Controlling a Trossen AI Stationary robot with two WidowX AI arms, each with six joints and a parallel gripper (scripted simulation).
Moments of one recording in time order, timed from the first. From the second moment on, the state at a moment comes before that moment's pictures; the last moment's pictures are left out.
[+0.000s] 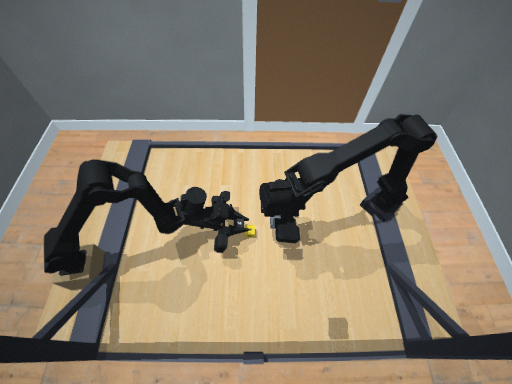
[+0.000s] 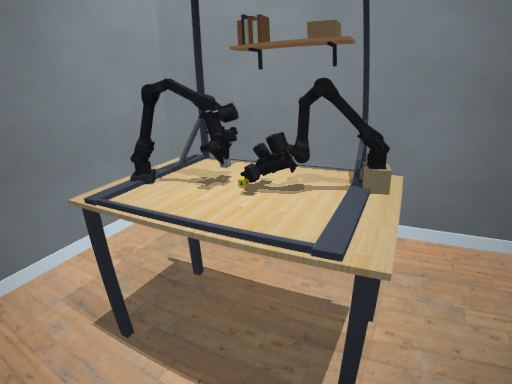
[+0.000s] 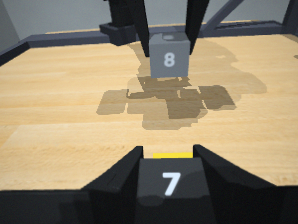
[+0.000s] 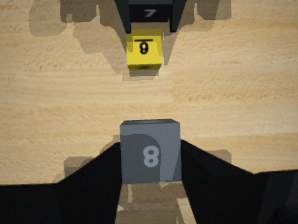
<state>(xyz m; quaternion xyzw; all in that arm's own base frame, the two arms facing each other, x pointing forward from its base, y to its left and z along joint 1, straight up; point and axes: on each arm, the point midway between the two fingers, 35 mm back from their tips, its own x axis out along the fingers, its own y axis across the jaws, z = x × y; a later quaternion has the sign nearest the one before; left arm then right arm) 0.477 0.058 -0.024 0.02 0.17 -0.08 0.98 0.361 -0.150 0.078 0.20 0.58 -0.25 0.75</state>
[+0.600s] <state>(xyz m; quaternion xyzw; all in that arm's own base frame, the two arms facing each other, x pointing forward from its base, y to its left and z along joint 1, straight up) 0.402 0.068 -0.020 0.02 0.17 -0.08 0.98 0.361 -0.150 0.078 0.20 0.58 -0.25 0.75</state>
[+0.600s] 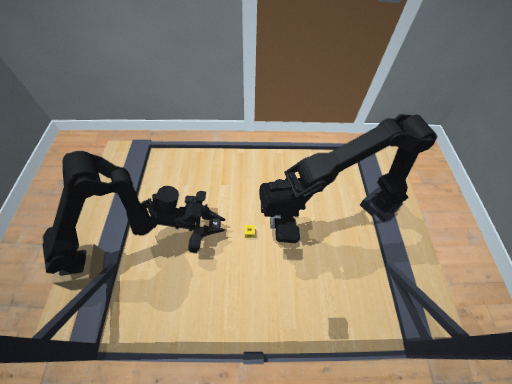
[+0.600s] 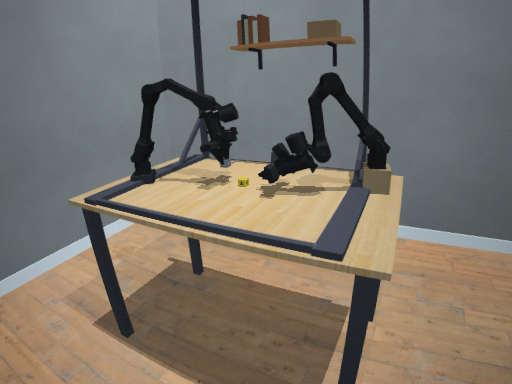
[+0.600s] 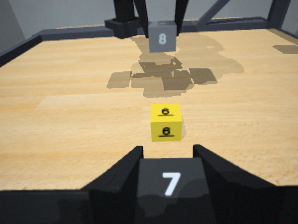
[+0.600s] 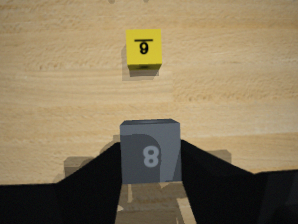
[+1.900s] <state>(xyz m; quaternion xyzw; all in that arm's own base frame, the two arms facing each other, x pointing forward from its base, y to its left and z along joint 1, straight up) 0.353 0.072 -0.034 0.02 0.17 -0.08 0.98 0.360 -0.149 0.077 0.20 0.58 -0.25 0.75</state>
